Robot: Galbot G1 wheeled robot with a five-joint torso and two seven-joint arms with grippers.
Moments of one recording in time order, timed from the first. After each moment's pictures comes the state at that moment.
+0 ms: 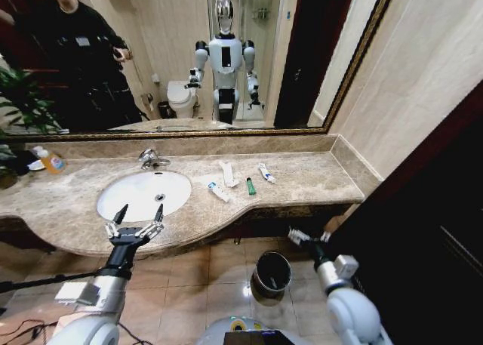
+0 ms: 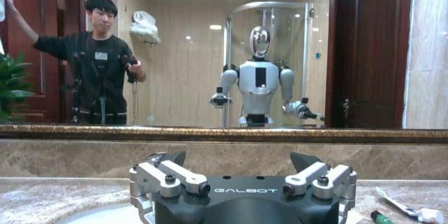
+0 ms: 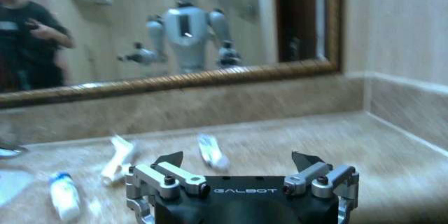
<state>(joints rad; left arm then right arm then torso) 1.84 -1.36 -0.82 -2.47 -0.37 0.04 0.05 -1.54 1.29 0.58 2.29 0.38 -0.28 0.11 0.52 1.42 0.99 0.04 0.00</state>
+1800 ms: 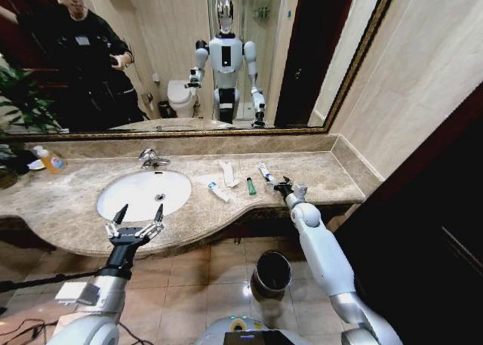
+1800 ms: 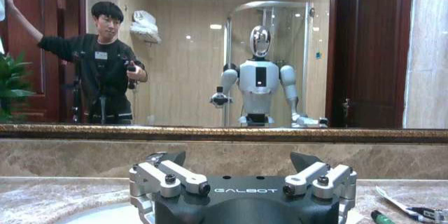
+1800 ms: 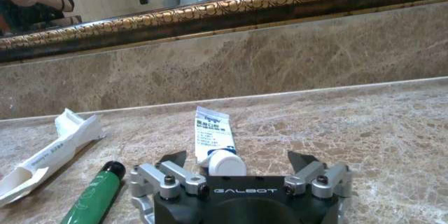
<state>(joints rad) 1.84 -1.36 -0.82 -2.47 -0.37 0.04 0.05 -0.79 1.35 0.40 1.40 0.36 -0.24 -0.08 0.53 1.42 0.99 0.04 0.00</state>
